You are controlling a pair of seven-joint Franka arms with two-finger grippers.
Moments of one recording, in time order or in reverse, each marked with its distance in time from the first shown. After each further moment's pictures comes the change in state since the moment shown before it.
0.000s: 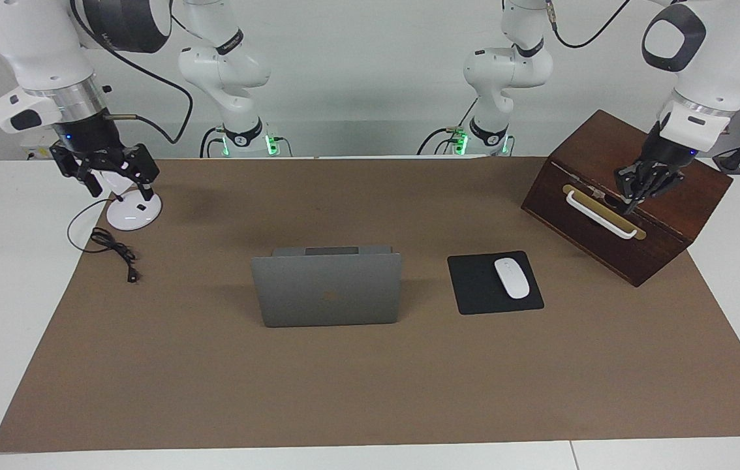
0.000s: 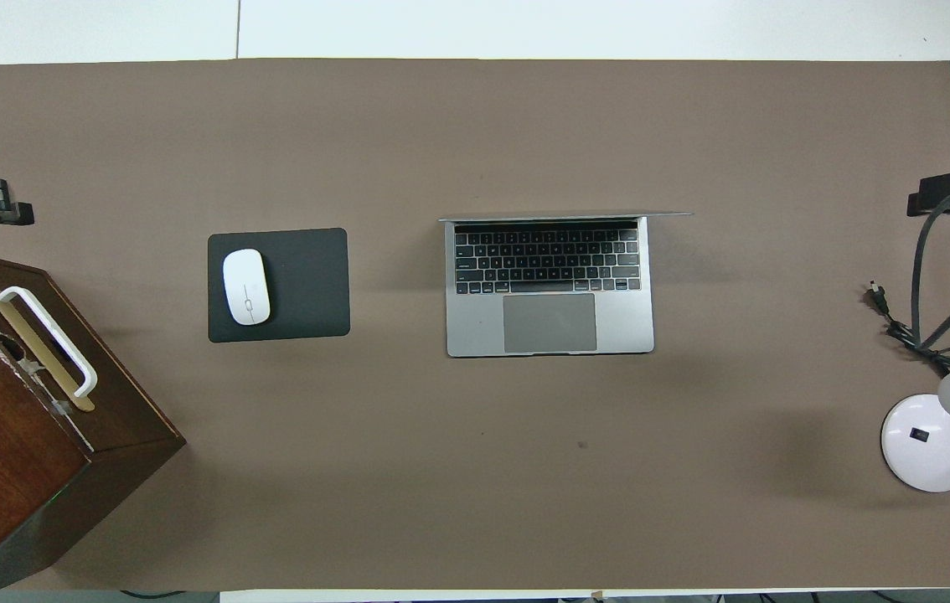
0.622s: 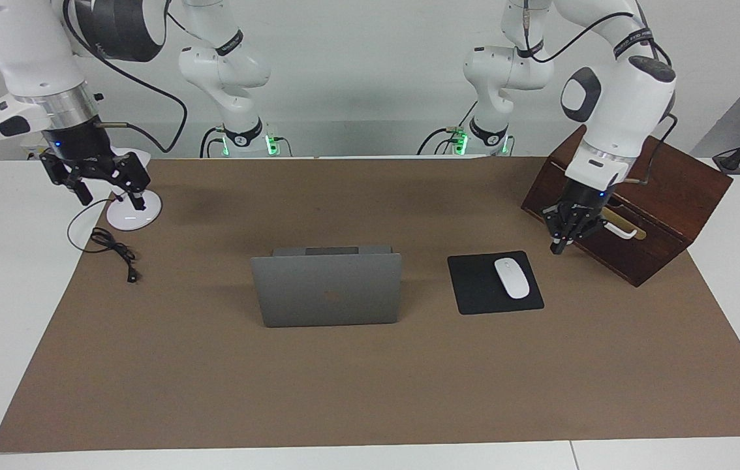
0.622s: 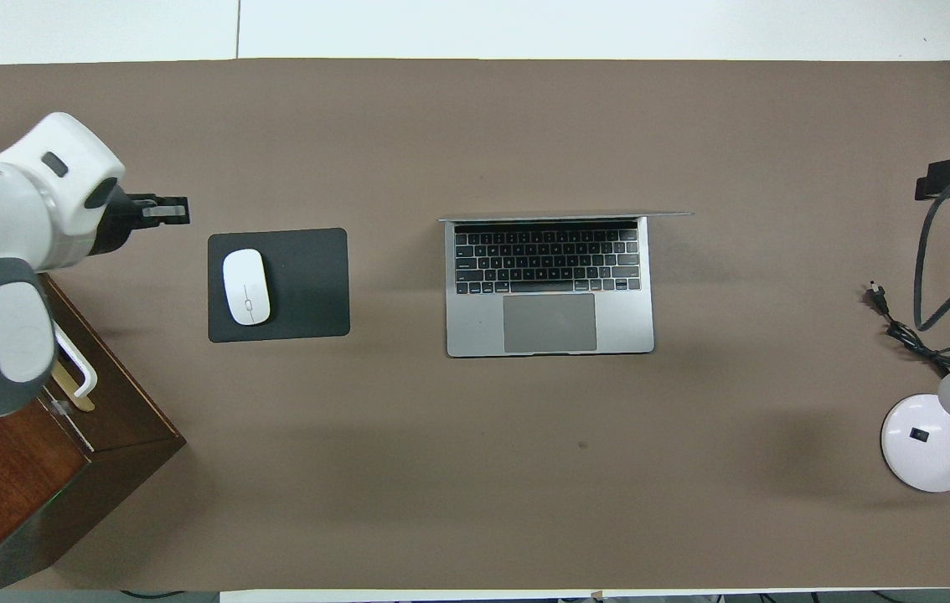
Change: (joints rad) left arm -0.195 0.000 -0.005 -0.294 -0.023 0.463 -0.021; right arm -0.015 0.023 0.000 0.004 -0.007 0.049 -0.025
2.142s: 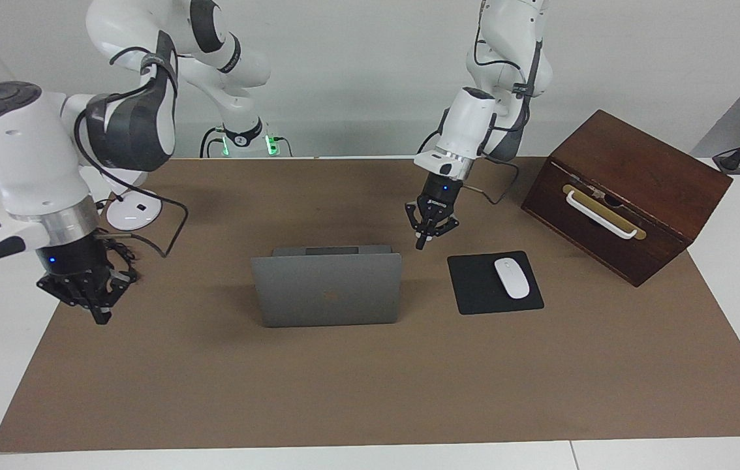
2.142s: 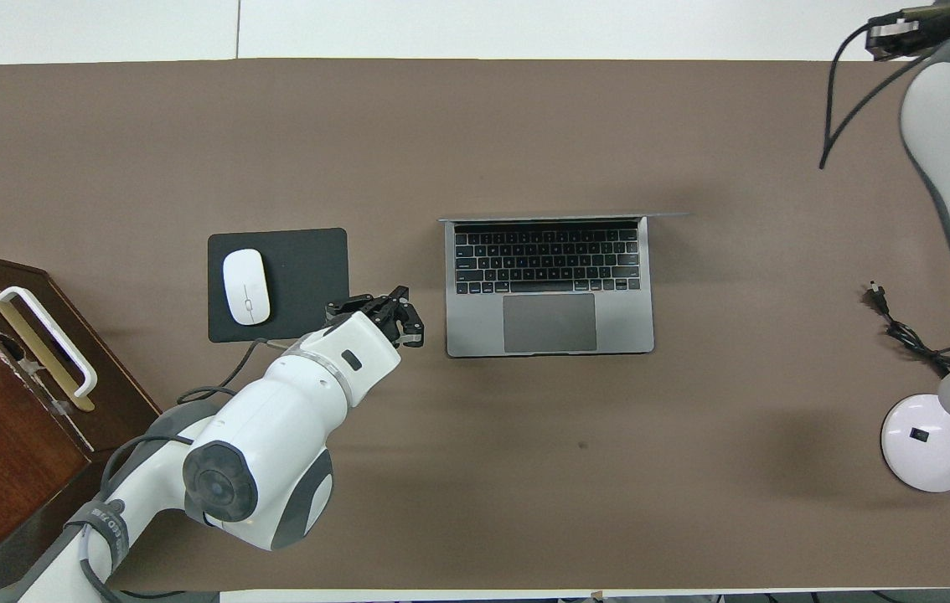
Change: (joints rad) left arm -0.449 0.028 -0.001 -0.438 -0.001 0.793 -0.212; right arm 0.075 0.549 0.015 0.564 -0.084 0.126 0.024
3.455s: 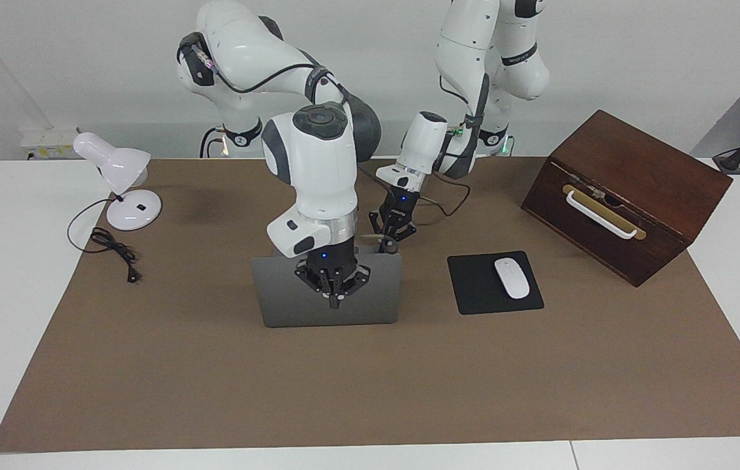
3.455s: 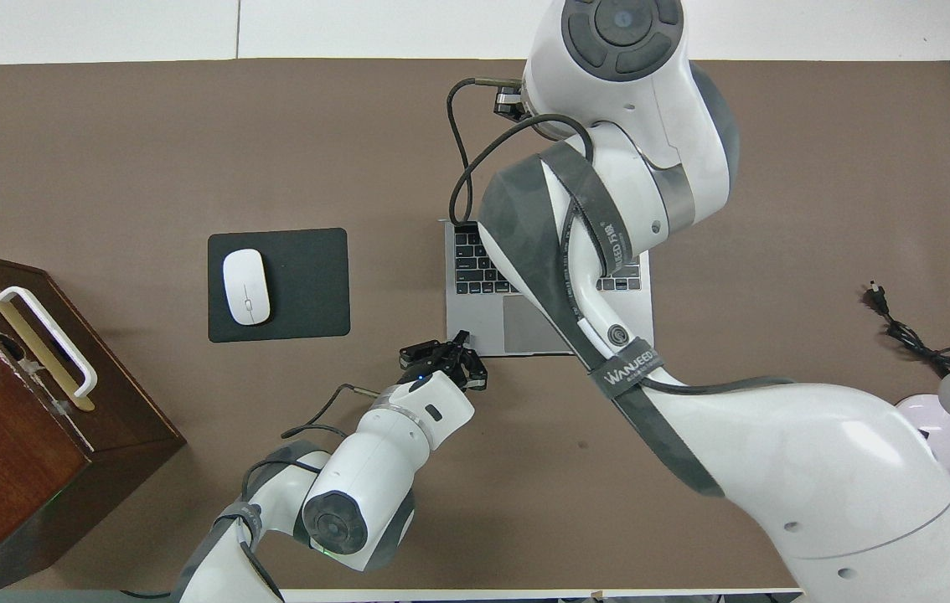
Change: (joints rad) left arm -0.211 0.258 0.004 -0.009 -0.182 0.302 -0.034; right arm 0.440 0.139 0.009 0.122 -0.040 -0.081 0.622
